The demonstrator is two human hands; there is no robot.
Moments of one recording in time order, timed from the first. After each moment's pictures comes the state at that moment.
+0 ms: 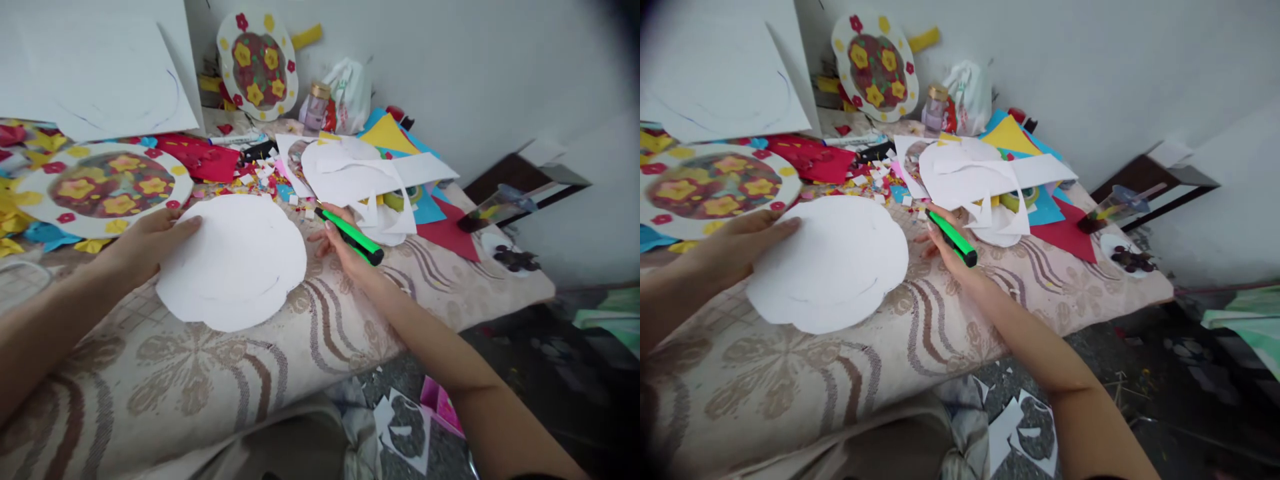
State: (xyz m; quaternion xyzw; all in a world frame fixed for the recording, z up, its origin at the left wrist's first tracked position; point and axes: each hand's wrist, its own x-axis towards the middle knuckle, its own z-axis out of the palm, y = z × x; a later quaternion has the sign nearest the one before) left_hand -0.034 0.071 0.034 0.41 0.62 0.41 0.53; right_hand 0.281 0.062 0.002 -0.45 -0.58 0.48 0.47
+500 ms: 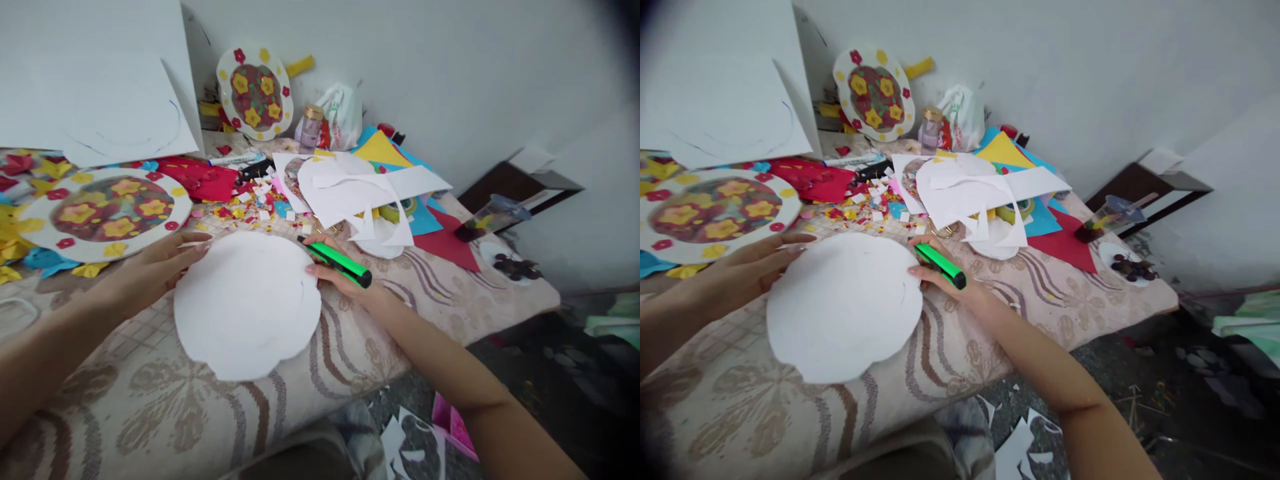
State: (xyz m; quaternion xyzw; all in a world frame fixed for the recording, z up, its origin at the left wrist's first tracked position) left_hand -0.039 0.065 0.036 0.47 0.57 0.34 0.58; right_hand 0.288 0.060 -0.006 -0.39 -0.61 0.56 0.40
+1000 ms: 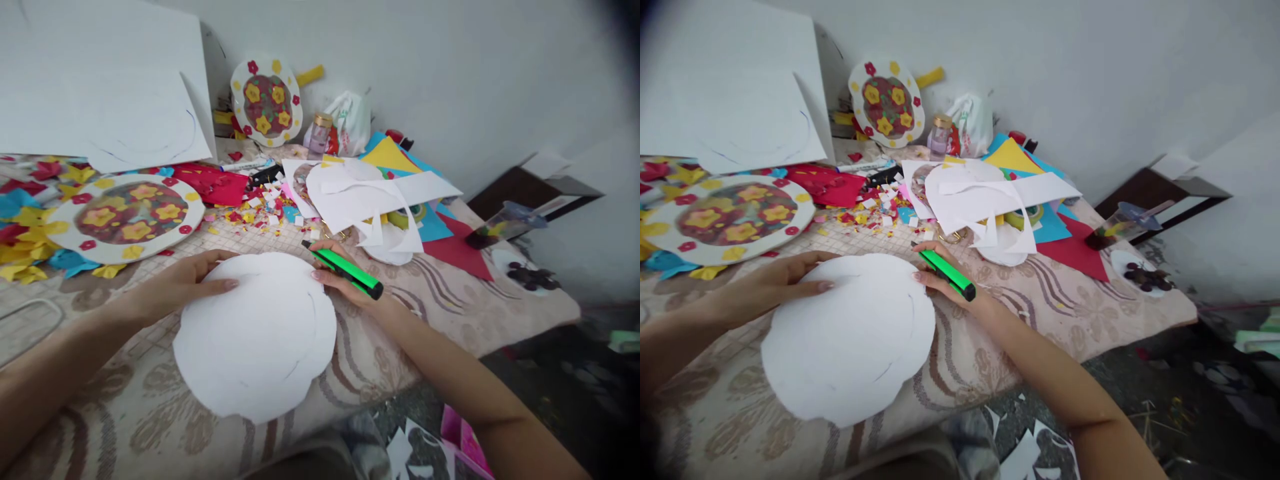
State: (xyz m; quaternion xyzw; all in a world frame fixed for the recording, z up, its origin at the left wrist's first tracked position) left_hand -0.034 0.058 0.043 0.54 0.52 0.20 0.63; right_hand 0.283 0.059 -0.005 -0.36 -0.63 0.55 0.41
